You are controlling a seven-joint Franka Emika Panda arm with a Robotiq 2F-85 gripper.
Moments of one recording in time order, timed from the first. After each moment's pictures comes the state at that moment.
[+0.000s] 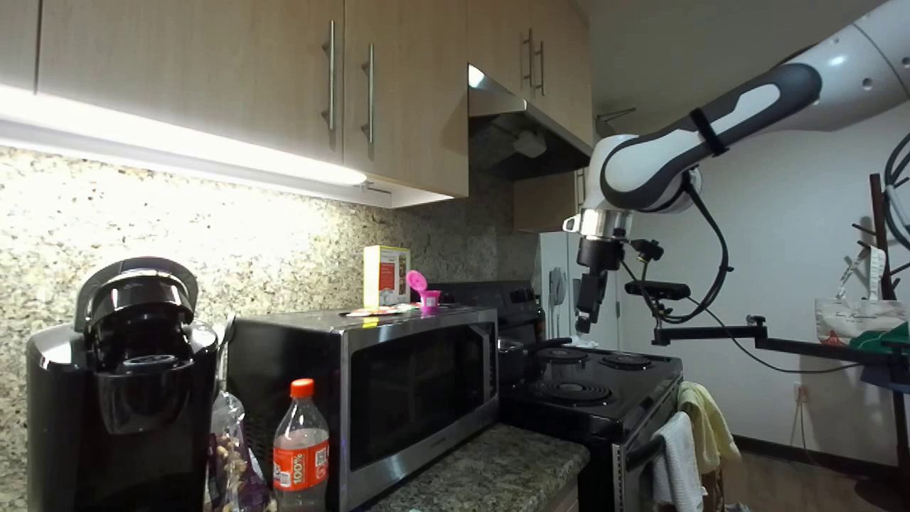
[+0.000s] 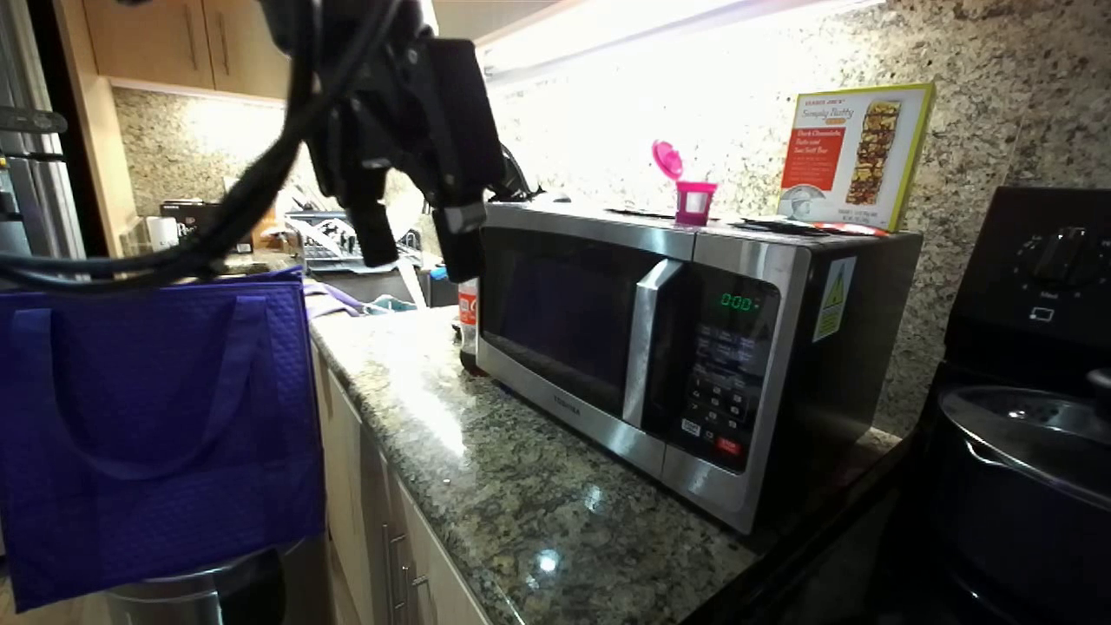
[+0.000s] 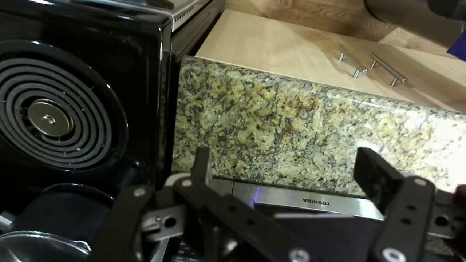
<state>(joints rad) -0.08 -0.35 -0.36 -2.27 -0.11 2.16 -0.39</state>
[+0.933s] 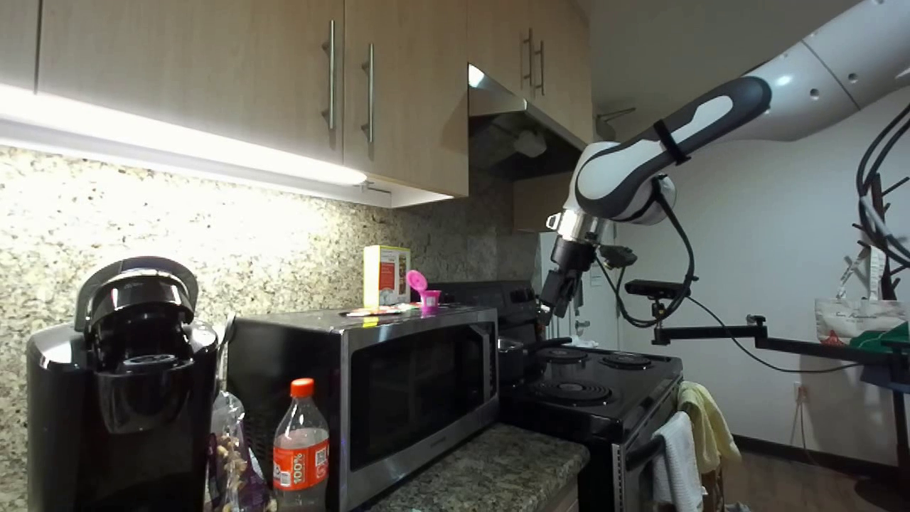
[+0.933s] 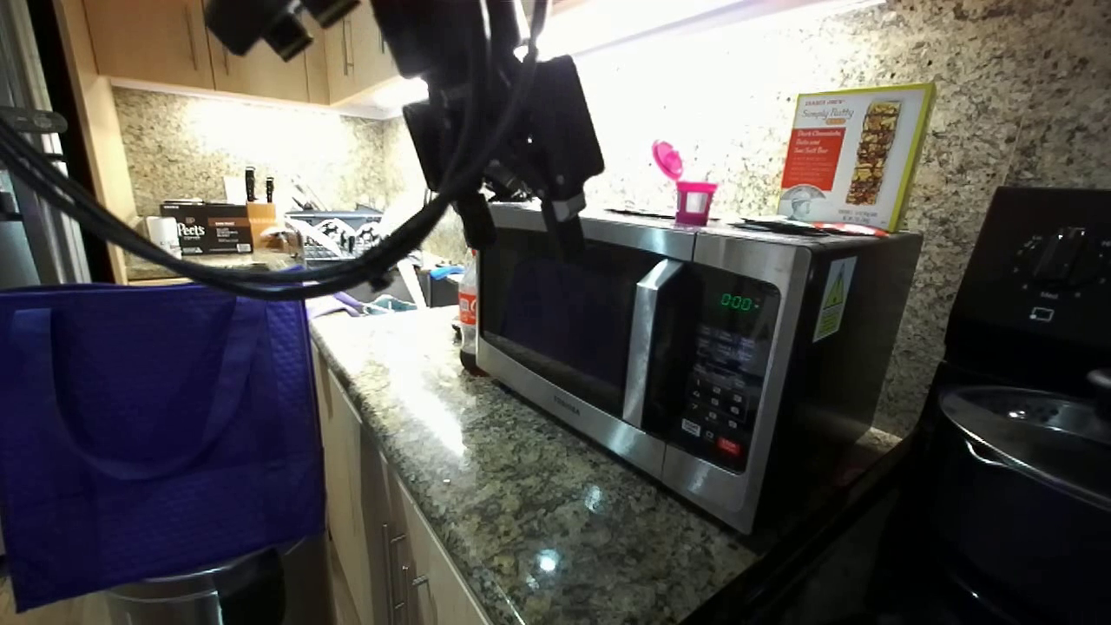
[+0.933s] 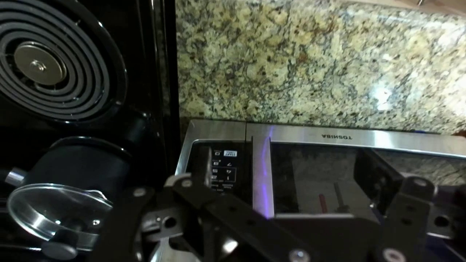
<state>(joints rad) -0.09 -0.22 -0.34 -2.19 0.01 2.35 -0.37</state>
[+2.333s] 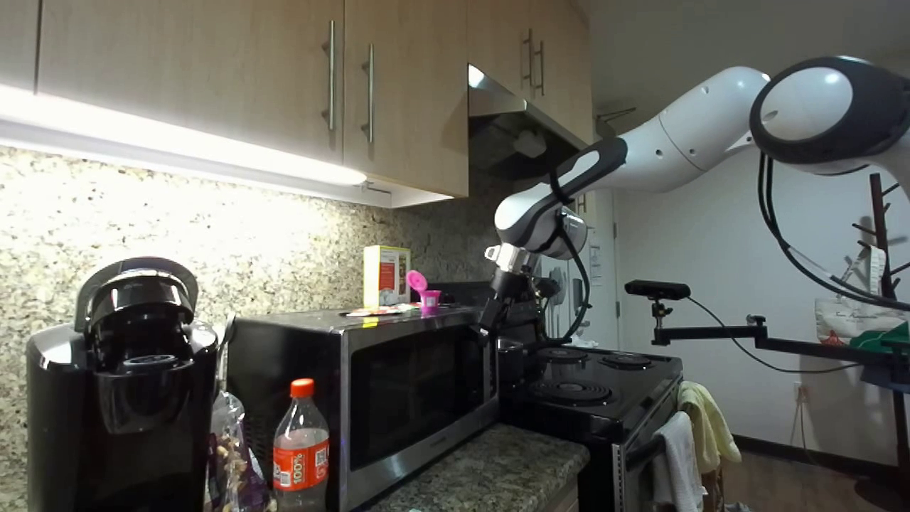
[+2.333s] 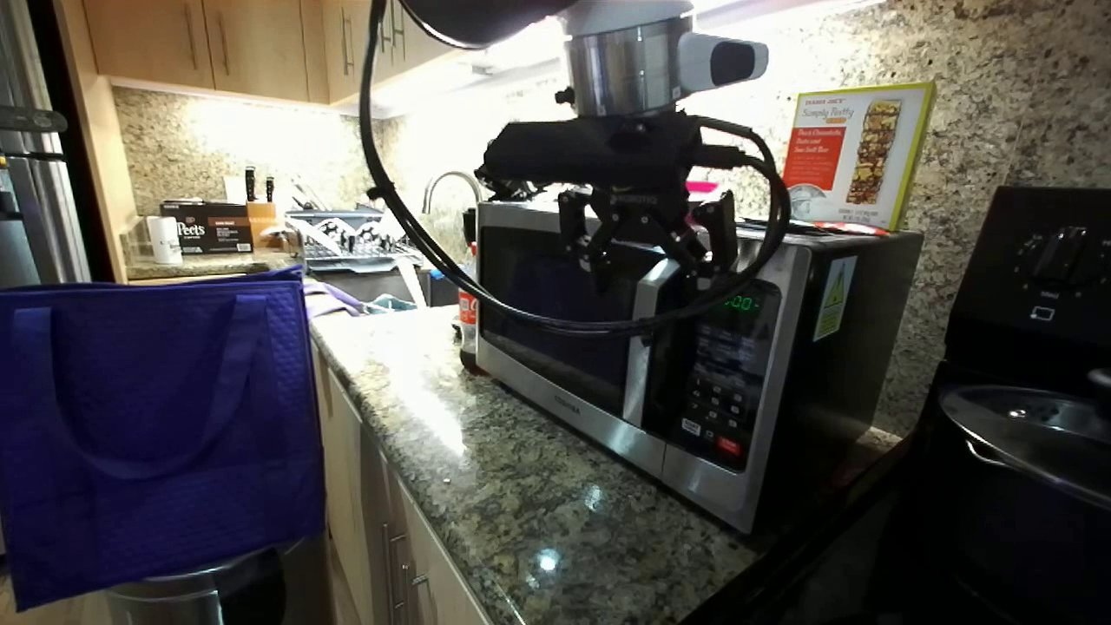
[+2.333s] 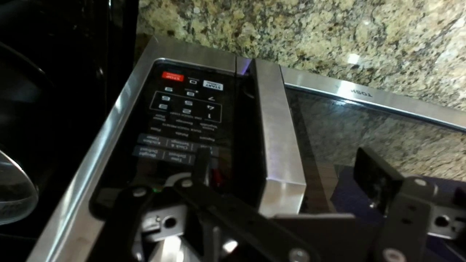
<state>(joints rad) -0.28 0.26 -0.14 -1.74 0.32 2.31 -0.73</state>
